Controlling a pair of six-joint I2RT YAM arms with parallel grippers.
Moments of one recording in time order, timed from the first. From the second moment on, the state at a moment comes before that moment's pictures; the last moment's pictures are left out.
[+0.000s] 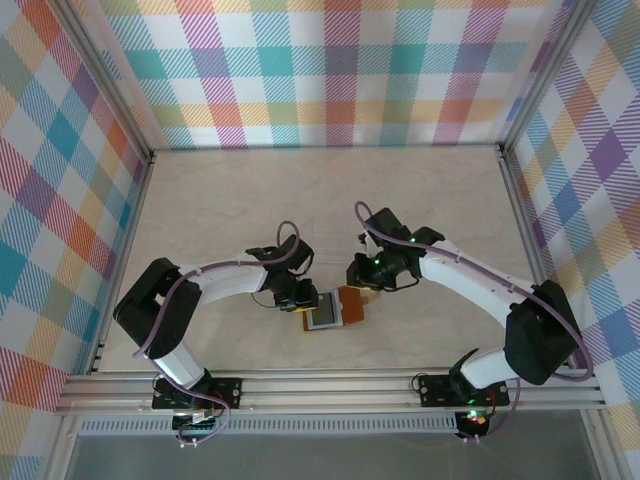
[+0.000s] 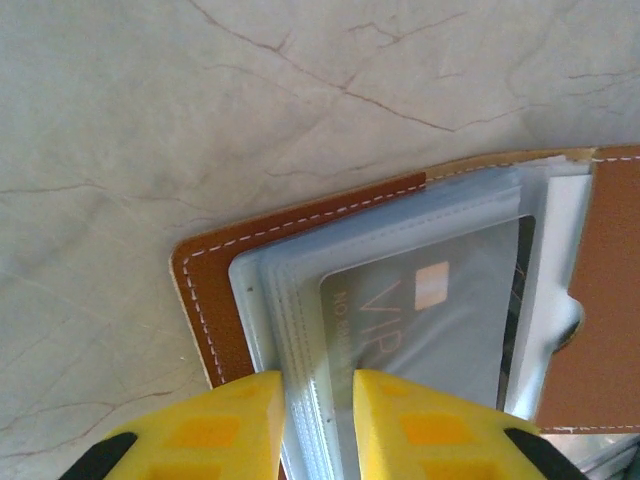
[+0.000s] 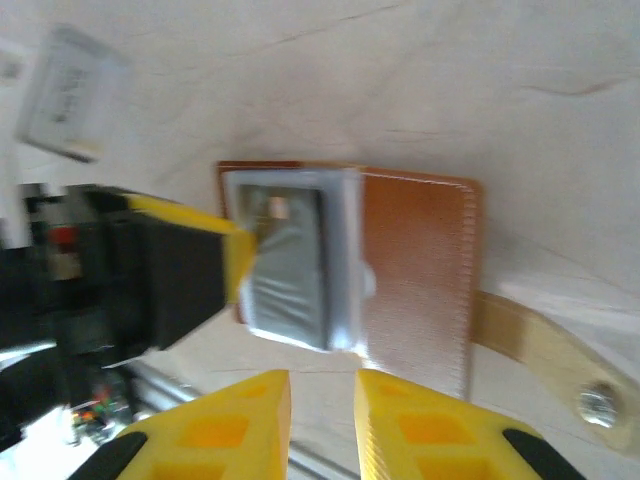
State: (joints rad) left arm -0.71 1.65 0.90 -0.53 0.32 -0.76; right arm 0.68 1.44 1.03 -0.72 -0.40 0.71
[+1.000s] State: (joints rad) left arm -0.71 1.66 0.90 -0.52 0.33 -0.73; right arm 0.70 1.77 0.98 -0.50 -0.50 0.73
